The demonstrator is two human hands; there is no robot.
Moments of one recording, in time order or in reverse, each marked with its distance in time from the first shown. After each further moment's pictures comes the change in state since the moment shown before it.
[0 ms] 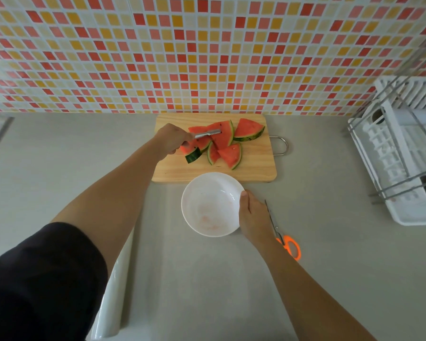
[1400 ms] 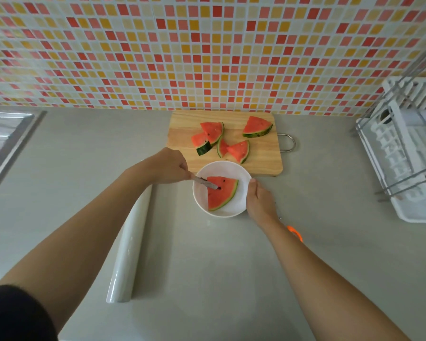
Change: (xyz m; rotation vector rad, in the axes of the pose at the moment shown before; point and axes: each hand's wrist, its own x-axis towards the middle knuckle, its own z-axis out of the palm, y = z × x) left_hand -0.126 -0.022 -0.013 0.786 -0.151 0.202; right_hand 0.005 -0.007 -0.008 0.003 -0.032 0.064
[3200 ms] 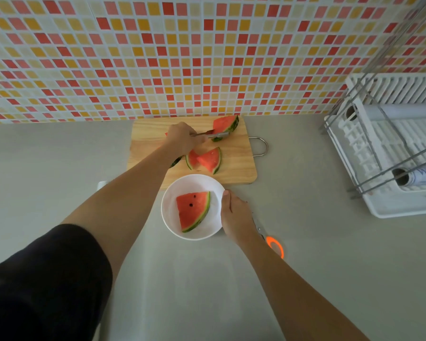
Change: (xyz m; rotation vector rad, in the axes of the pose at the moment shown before) left_hand 0.155 0.067 0.001 -0.346 0.279 -0.017; right_hand 0.001 -0.003 -0.003 -0.043 -0.005 -0.074
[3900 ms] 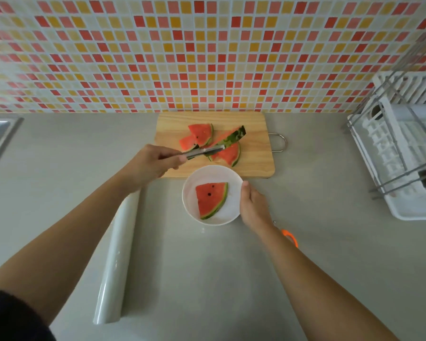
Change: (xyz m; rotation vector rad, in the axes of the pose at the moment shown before) left_hand -0.130 -0.074 -0.064 -0.378 -0.106 0.069; right_hand 0.005 0.009 0.005 0.065 -0.010 0.068
